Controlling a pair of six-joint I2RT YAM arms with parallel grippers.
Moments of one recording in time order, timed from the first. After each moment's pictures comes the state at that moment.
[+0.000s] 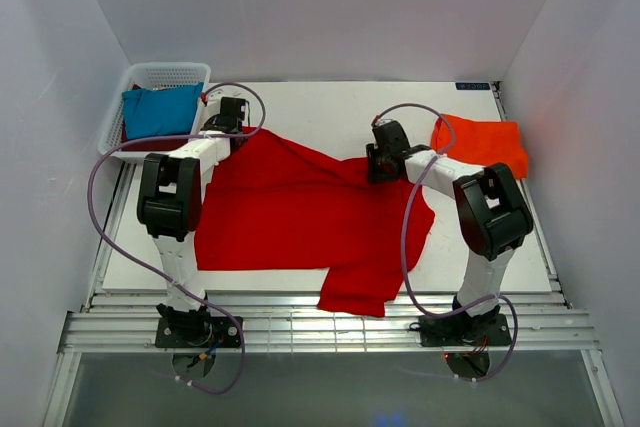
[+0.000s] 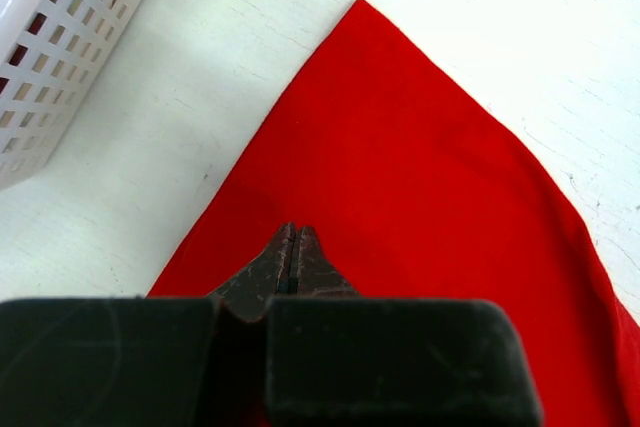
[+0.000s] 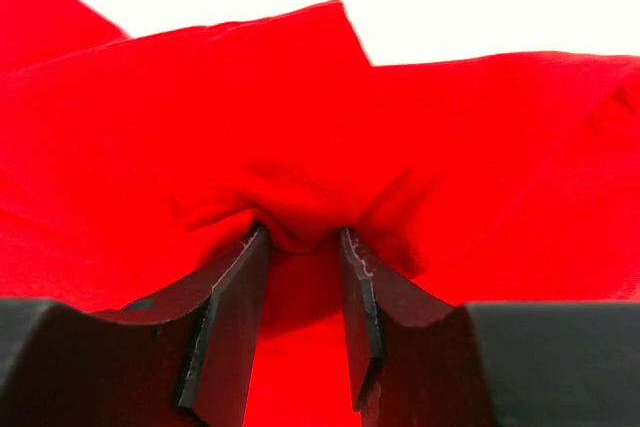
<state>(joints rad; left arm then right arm) -0.18 2.03 1.42 -0.19 -0.49 -0.48 0.47 1.86 1.18 -0.24 0.09 0.25</state>
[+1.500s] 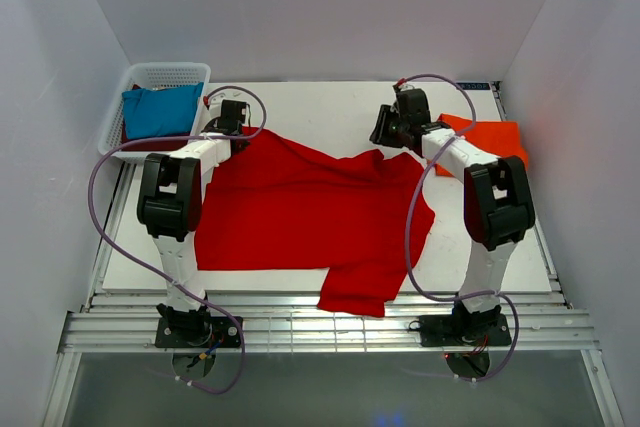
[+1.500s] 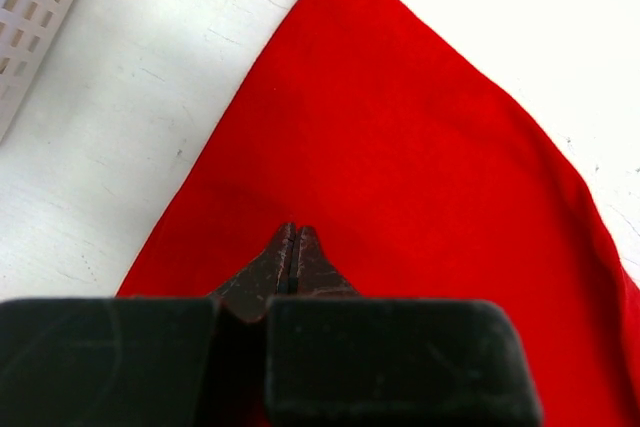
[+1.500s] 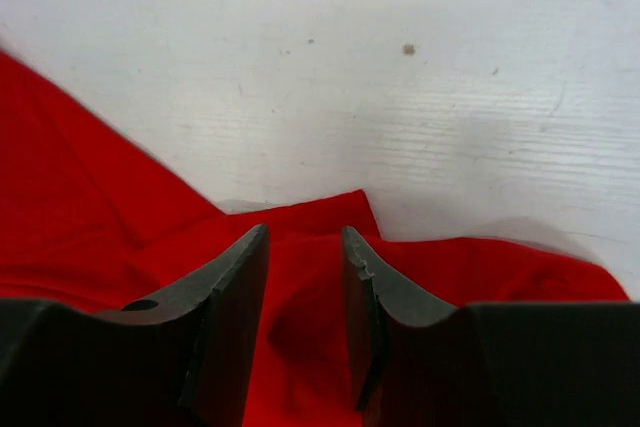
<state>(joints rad) -0.18 2.03 1.39 -0.19 -0.43 -0.49 0.32 1.90 1.38 -0.15 -0.10 0.38</state>
